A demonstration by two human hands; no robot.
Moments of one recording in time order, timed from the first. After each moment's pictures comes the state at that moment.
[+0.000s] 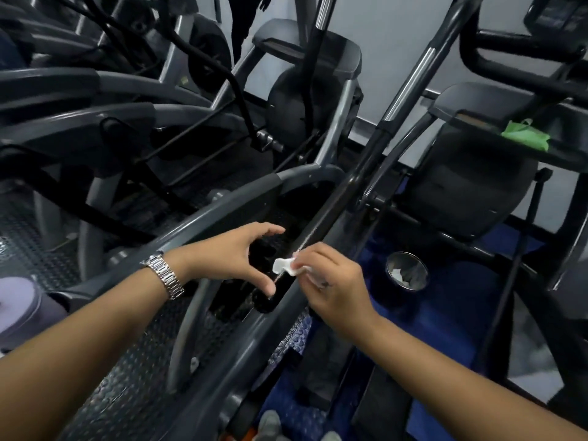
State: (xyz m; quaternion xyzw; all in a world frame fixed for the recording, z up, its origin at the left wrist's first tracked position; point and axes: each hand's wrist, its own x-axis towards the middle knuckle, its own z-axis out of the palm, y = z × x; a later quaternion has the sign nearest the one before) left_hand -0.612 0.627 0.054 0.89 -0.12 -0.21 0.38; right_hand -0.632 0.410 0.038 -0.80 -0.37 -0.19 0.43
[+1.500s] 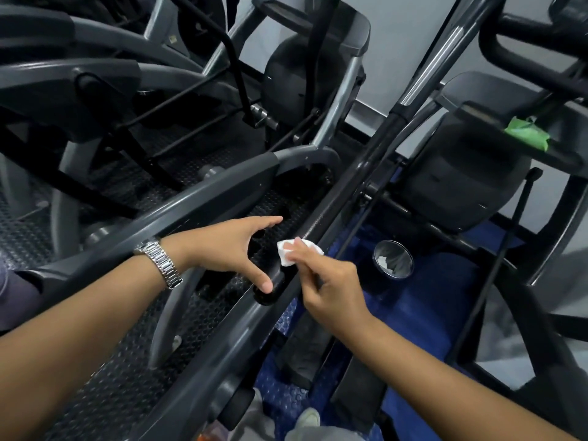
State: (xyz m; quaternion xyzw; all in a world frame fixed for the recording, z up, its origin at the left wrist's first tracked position) left_hand -0.609 0.631 0.046 0.89 -0.12 -0.25 0.37; right_hand -0.634 0.422 0.009 -0.84 -0.32 -0.13 0.43
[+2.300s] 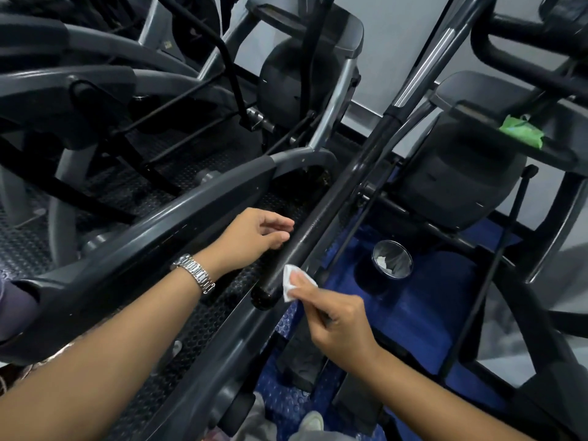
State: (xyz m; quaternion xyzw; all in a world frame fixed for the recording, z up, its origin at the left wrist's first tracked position) left_hand -0.591 0.594 0.022 0.77 -0.01 -0.10 0.63; right_hand -0.658 0.397 -0.010 -0.85 -0.31 -0.15 0.40
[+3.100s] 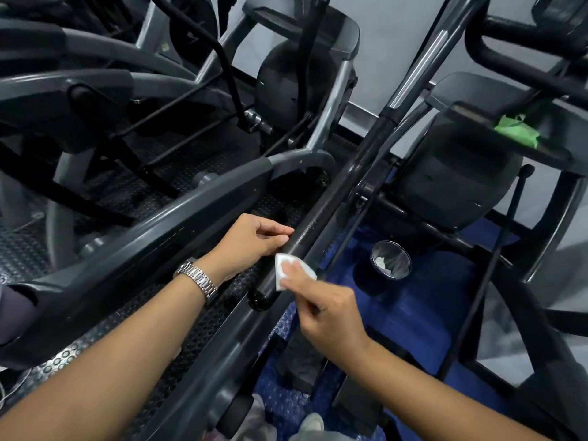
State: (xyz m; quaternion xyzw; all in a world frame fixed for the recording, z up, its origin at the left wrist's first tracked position) left_hand -0.592 0.589 0.013 0.75 0.02 -0.09 0.65; right_hand -0.654 0.411 0.001 -0.85 -0.32 -0.17 0.39
